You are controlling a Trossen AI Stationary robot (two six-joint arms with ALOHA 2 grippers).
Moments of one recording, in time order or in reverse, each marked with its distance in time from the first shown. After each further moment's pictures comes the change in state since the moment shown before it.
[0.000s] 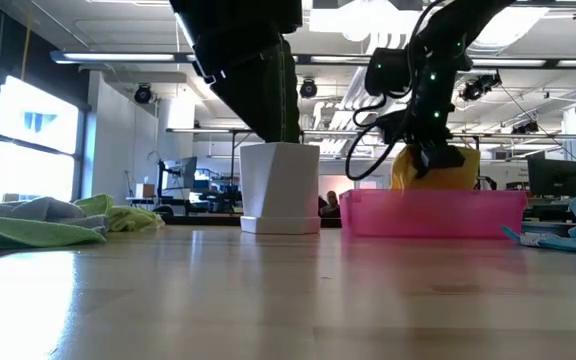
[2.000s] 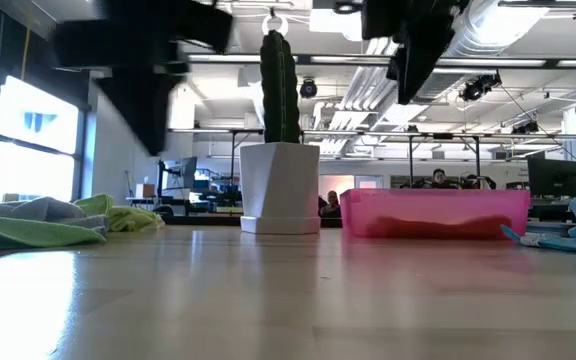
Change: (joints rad) left arm -0.126 0.006 0.001 -0.428 0.142 -0.212; right arm 0.304 -0.037 0.399 -0.442 -0.805 0.522
